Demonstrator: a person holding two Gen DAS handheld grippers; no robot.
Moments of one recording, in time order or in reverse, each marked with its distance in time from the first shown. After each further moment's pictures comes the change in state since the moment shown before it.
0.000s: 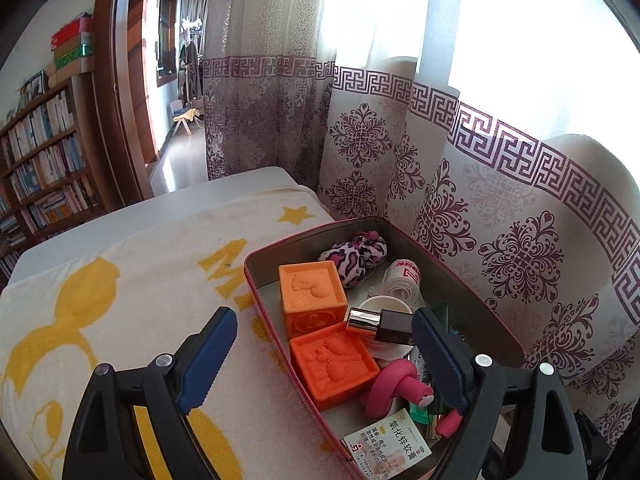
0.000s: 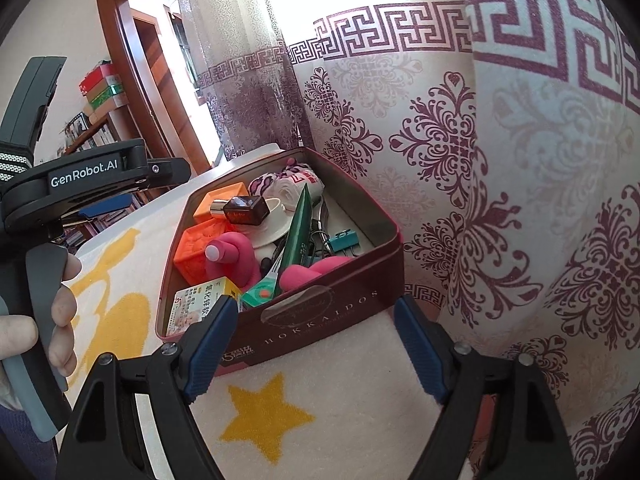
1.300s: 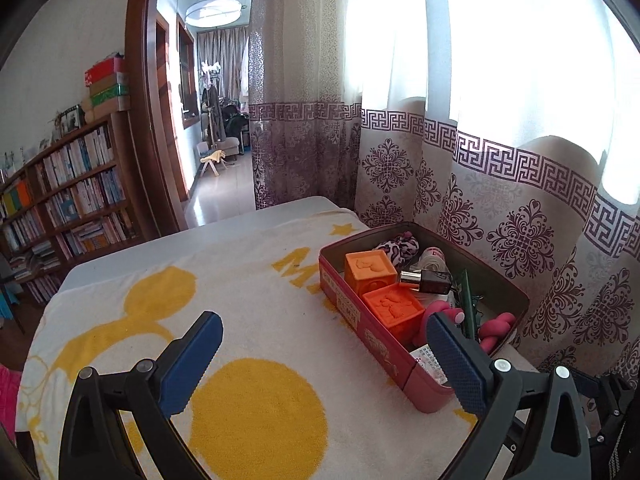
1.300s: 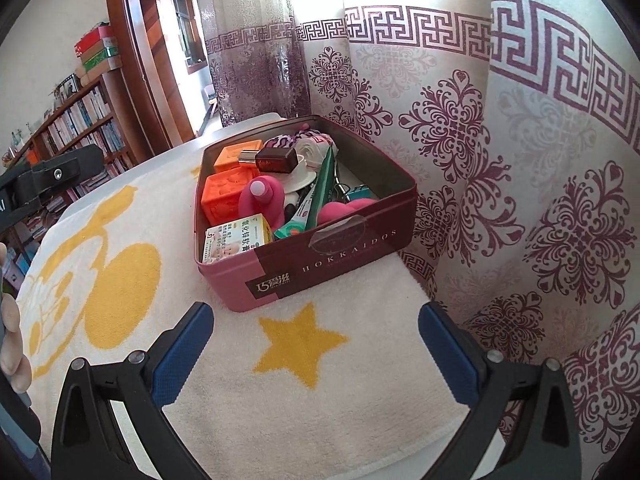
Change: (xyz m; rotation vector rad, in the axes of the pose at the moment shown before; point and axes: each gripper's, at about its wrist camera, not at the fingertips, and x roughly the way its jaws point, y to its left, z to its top) left arm -0.093 0.034 -0.054 0.057 -0.144 0.092; right arm -0.033 0.045 -0.023 -0.083 0.056 -0.131
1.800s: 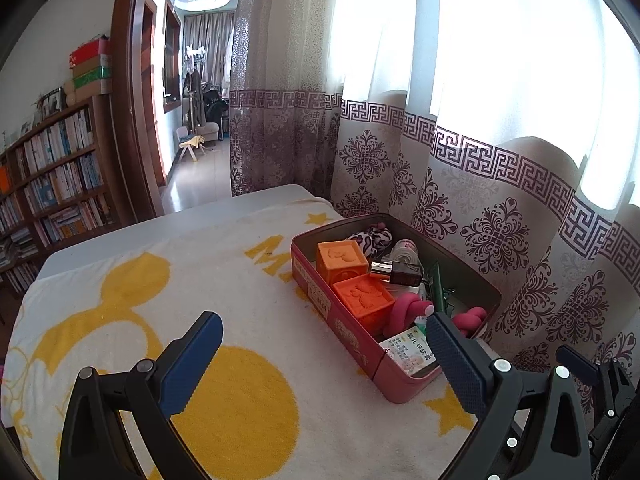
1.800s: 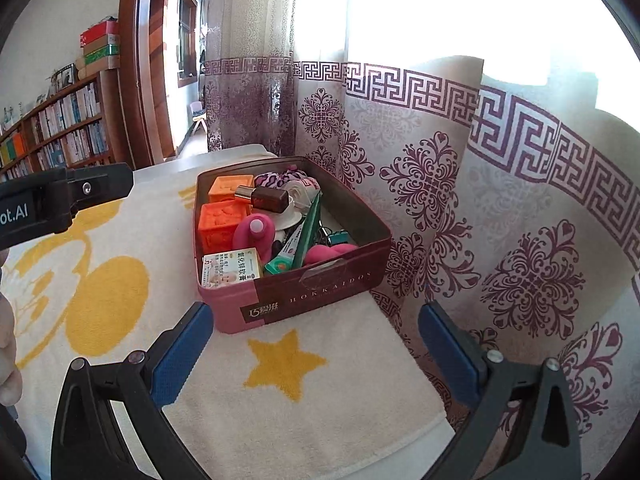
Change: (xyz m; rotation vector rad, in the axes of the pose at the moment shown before) left arm 0.002 -0.006 0.003 -0.030 0.054 -0.101; right arm -0.017 0.015 0.004 -0.066 -0.087 -0.115
